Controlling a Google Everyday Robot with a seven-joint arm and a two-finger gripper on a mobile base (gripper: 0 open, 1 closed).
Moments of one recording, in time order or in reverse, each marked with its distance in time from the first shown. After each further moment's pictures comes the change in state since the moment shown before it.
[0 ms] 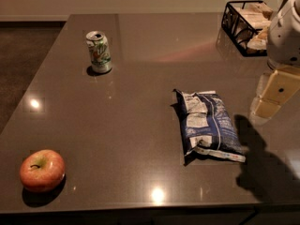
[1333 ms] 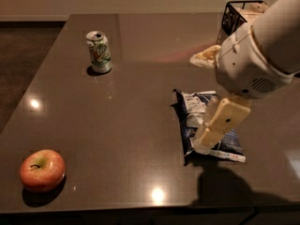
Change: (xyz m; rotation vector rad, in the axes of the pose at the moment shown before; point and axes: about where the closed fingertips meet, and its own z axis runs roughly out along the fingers) arm -0.099 0.070 0.015 -0.064 -0.320 -0.138
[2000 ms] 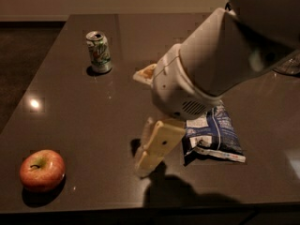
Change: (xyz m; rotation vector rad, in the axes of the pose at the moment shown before) arm -0.088 0.044 0.053 -0.100 -0.132 -0.087
